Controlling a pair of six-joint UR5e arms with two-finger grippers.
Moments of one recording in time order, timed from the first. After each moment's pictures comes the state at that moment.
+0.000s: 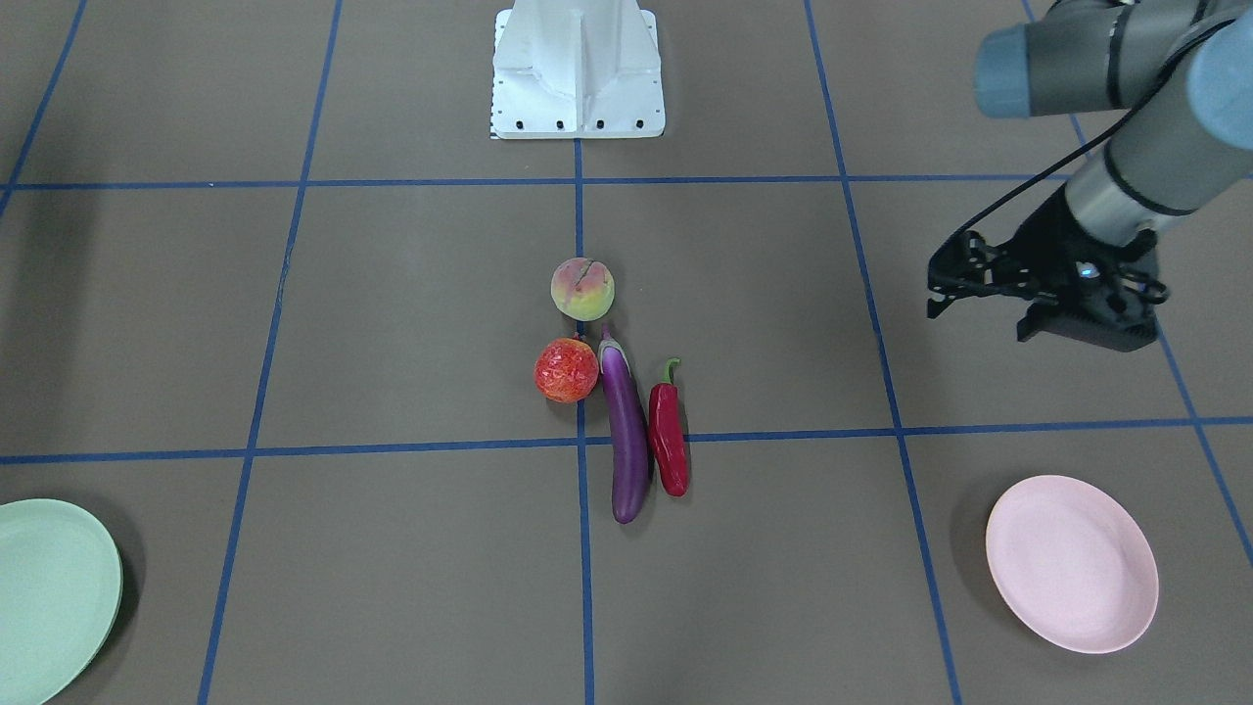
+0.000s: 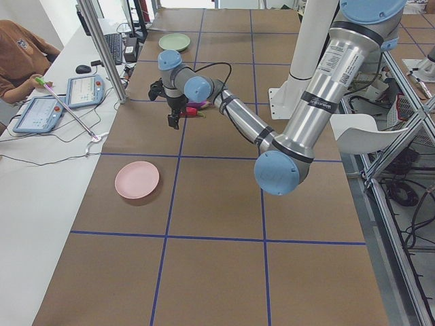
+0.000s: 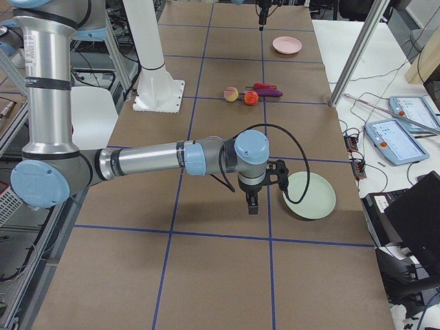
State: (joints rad) left arm -1.04 -2.09 -1.74 -1.48 -2.30 -0.57; right arm 1.58 -1.61 1.79 -1.61 2.43 0.01
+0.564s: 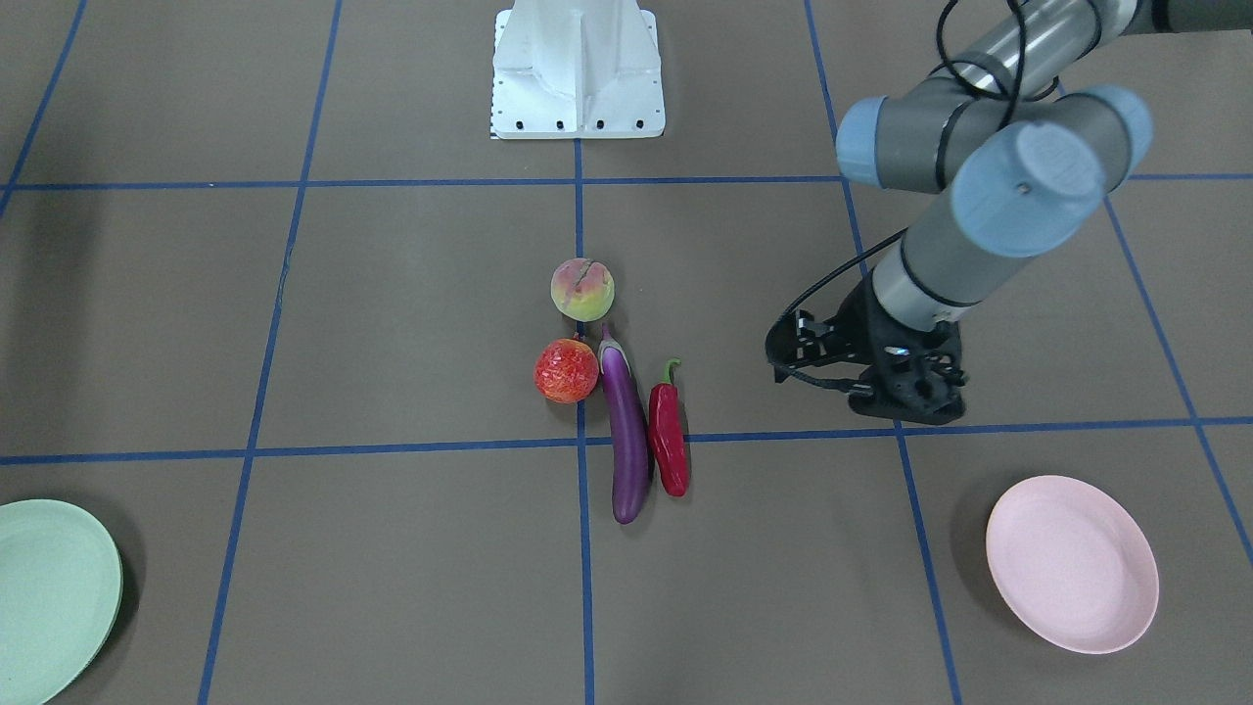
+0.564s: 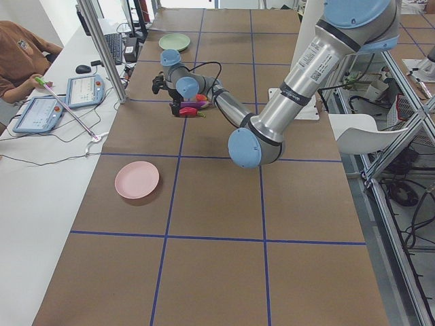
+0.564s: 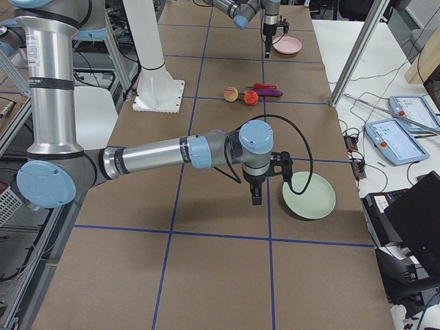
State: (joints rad) left arm -0.86 -2.29 -1.42 -1.80 -2.18 -0.93; right arm 1.55 -1.57 1.81 -1.61 2.46 0.12
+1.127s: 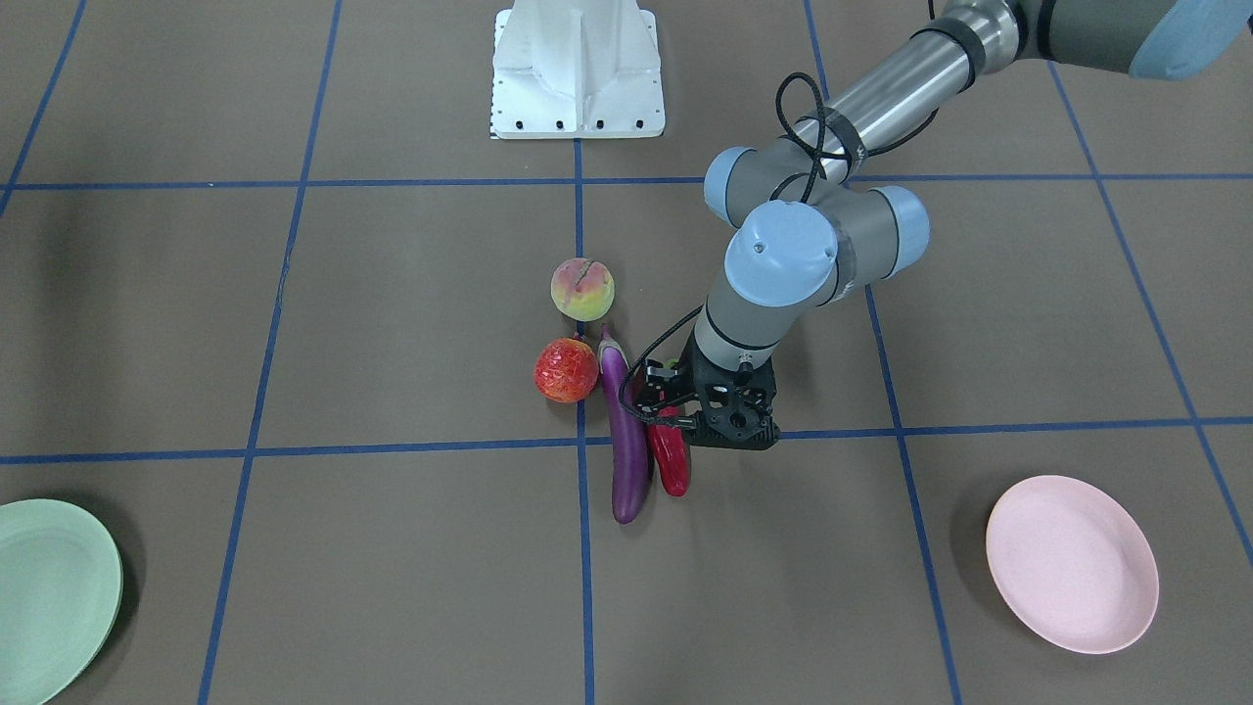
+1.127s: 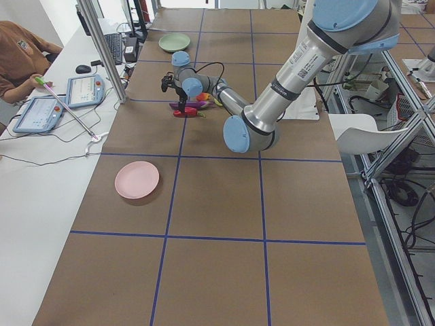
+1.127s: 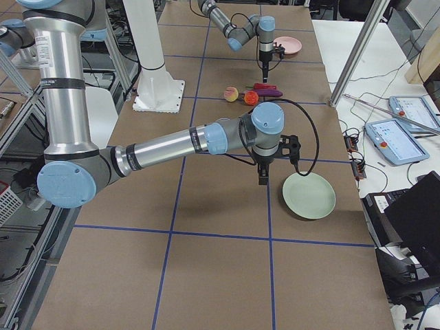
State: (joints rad) left arm -0.73 -2.40 -1.23 -1.95 -2.03 -1.05; right arm 1.47 -1.49 1.82 -1.60 2.48 0.30
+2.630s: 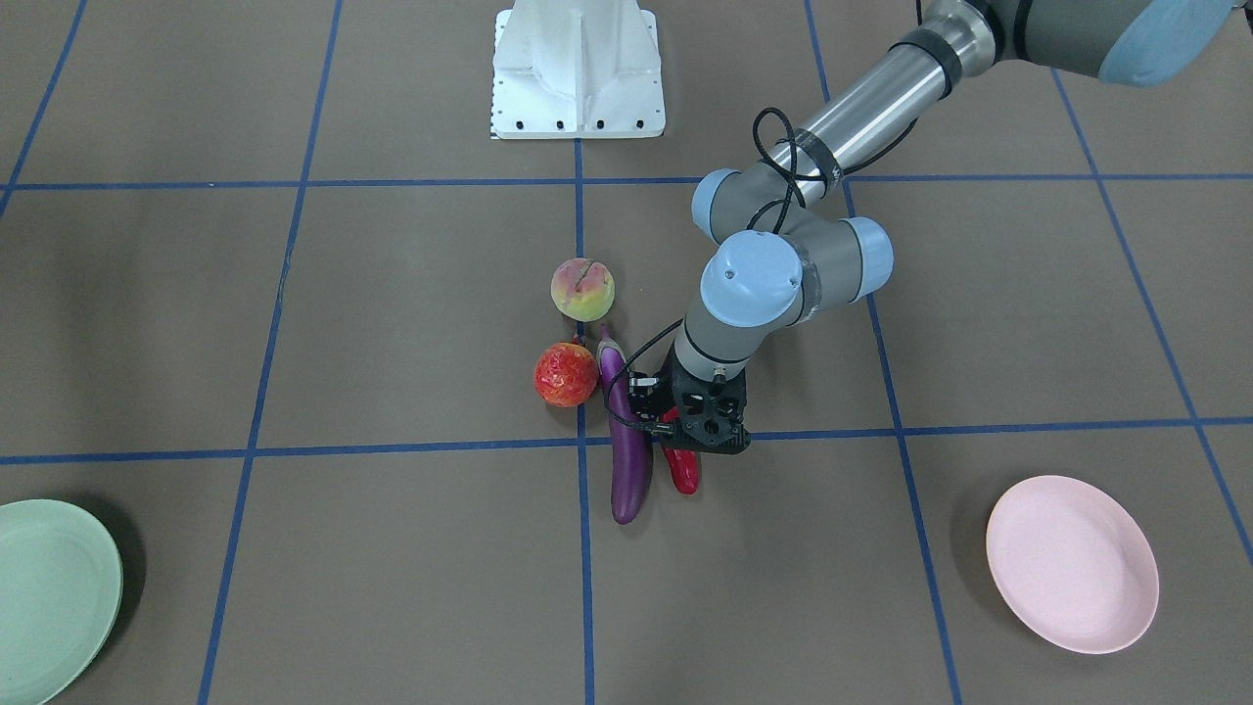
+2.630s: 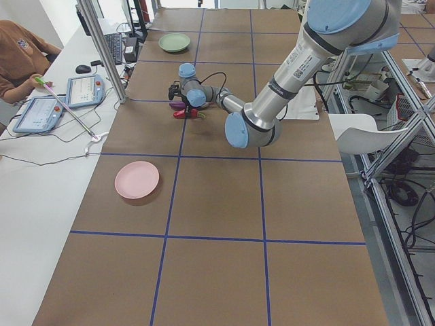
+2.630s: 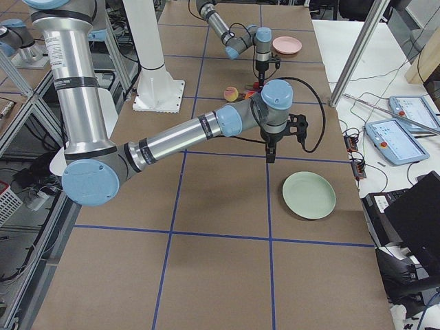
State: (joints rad) left arm -0.68 -2.41 -1.14 -2.04 -2.02 -1.06; right arm 1.40 -1.40 1.85 -1.60 2.49 0.48
